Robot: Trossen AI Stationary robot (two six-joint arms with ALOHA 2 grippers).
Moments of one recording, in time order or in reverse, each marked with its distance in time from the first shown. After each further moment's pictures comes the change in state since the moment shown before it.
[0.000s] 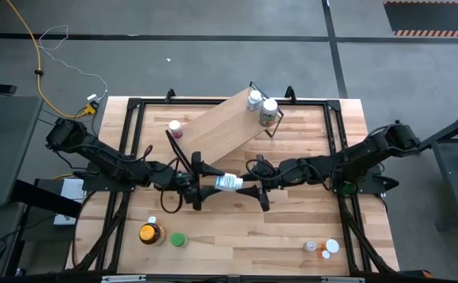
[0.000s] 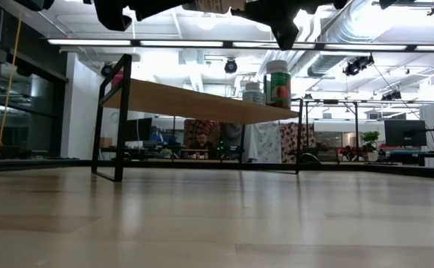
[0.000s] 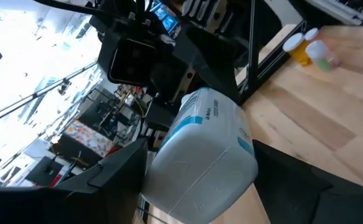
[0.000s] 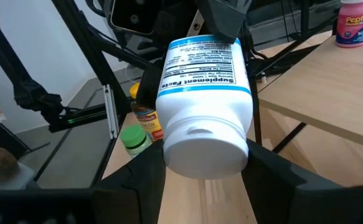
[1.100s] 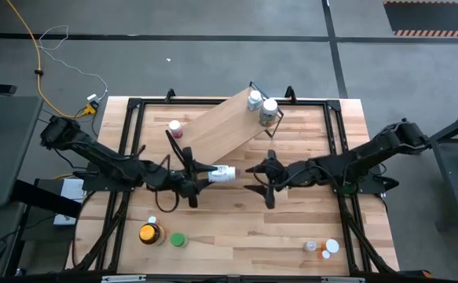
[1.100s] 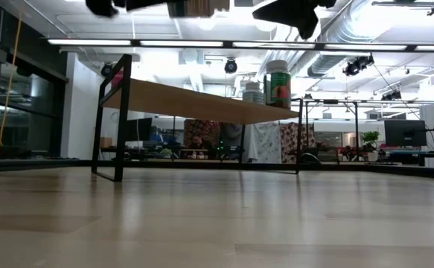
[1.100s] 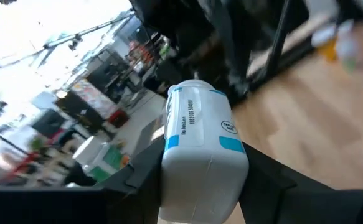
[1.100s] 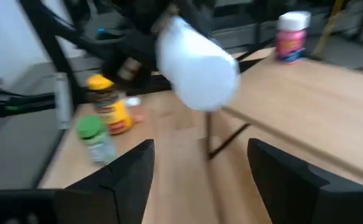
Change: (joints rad) left arm -0.029 -0.115 -0.001 -0.148 -0.181 -0.186; right arm 0.072 -0.111 0.000 -0.180 0.240 -0.113
